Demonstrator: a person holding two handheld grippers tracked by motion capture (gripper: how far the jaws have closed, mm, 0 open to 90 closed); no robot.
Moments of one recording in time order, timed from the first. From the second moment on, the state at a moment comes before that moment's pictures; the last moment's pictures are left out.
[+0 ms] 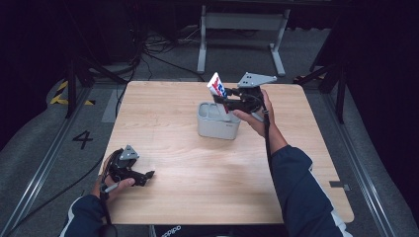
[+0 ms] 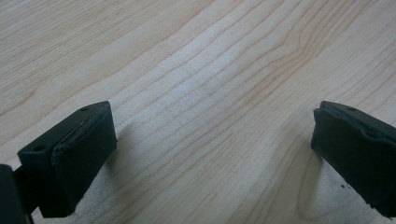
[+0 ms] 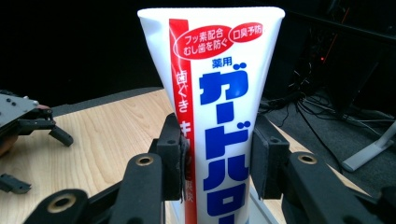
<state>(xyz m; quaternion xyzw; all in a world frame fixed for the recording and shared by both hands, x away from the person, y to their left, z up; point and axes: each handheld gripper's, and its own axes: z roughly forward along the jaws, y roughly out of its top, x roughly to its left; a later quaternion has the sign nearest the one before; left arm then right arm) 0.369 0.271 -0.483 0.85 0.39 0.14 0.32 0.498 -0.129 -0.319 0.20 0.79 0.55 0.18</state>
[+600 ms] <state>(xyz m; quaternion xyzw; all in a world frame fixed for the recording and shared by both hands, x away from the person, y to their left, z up) 0.369 0.271 -0.483 0.85 0.39 0.14 0.33 0.527 -0.119 -0.337 0.23 0.79 0.54 0.17</state>
